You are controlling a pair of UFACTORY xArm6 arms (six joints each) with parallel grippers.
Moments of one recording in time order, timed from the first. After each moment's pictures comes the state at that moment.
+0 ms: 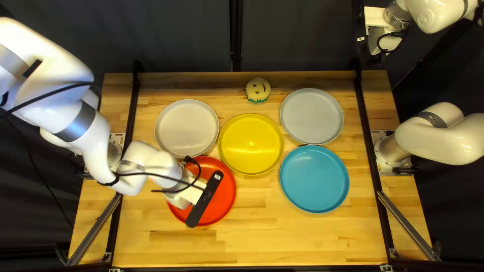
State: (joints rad) left arm -0.58 -0.01 -0.49 -0.14 0.32 0.09; right arm -1.04 -0.72 -0.59 -0.01 1.25 -0.97
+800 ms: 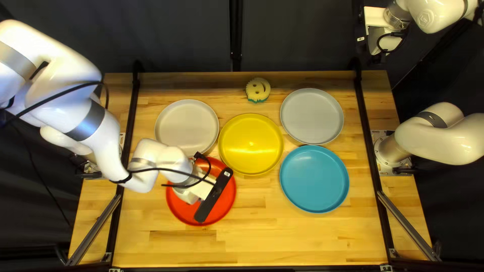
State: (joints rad) left arm -0.36 0.01 -0.54 -0.26 0.35 0.43; right arm -1.04 -0.72 -0.59 -0.01 1.25 -0.97
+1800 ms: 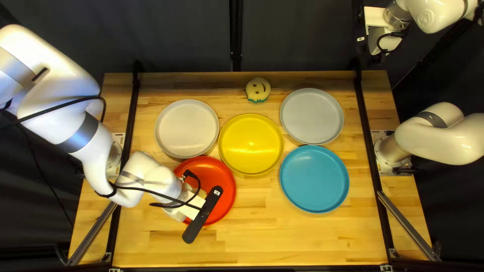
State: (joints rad) left arm -0.51 0.05 -0.56 -0.17 0.33 0.22; right arm -1.04 -0.72 -0.59 -0.01 1.25 -0.97
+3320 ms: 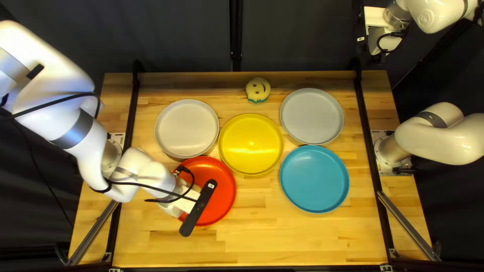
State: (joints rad) left arm -0.45 0.00 -0.49 -0.20 0.30 0.25; right arm -1.04 -0.72 -0.59 -0.01 1.25 -0.97
